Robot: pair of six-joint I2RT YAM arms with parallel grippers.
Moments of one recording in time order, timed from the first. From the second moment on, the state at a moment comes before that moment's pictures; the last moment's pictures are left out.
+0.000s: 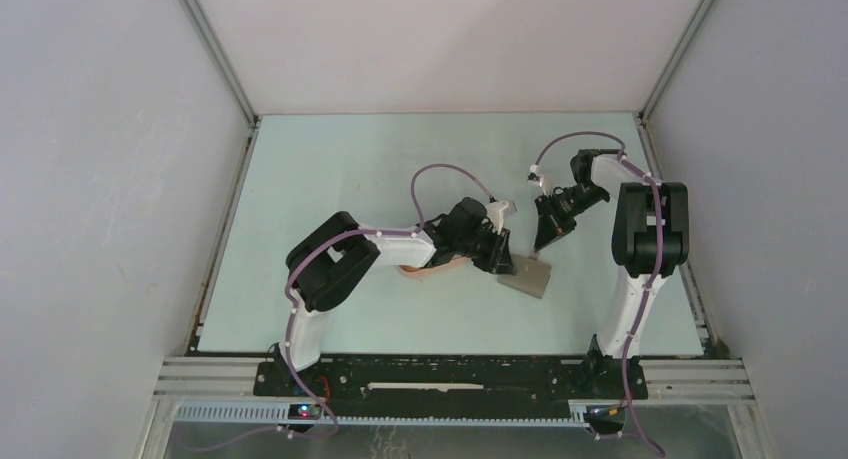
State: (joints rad) left arm -0.90 2.03 1.19 0.22 0.46 -0.50; right arm -0.01 2.02 1.42 -1.14 -0.71 -0.65
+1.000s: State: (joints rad) left arm -0.89 2.05 1.20 0.24 0.48 -0.56; right arm 0.00 1.86 1.29 -1.11 -0.71 -0.74
